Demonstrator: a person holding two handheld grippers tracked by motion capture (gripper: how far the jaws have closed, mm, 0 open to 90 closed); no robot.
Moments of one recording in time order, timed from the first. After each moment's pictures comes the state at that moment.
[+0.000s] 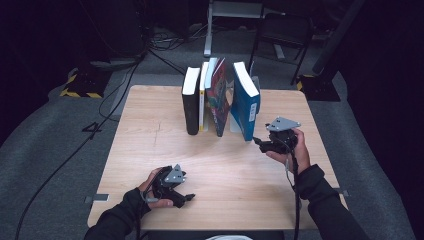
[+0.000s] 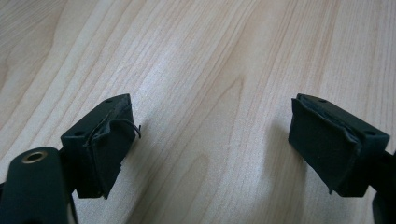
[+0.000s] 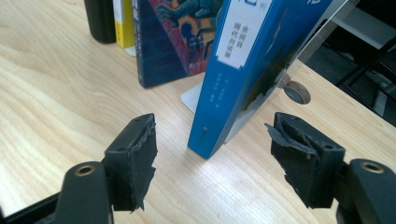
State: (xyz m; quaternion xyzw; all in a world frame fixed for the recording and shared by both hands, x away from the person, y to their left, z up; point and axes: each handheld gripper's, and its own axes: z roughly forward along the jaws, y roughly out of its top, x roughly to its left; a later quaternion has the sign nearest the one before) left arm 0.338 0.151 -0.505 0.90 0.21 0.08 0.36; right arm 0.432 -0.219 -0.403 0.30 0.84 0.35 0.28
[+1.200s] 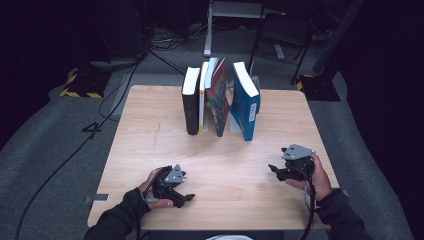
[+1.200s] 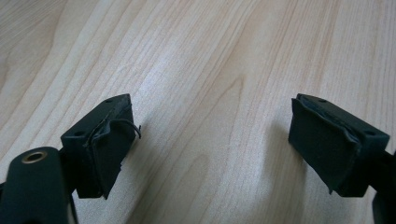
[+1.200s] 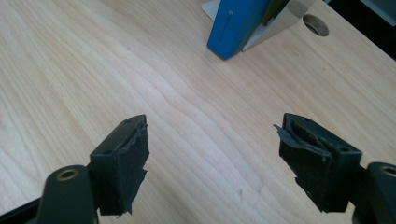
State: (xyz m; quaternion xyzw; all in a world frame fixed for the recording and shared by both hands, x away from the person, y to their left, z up) left arm 0.338 0.151 -0.505 0.90 0.21 0.08 0.36; right arm 0.375 -0.270 -0.441 0.28 0.87 0.31 0.26
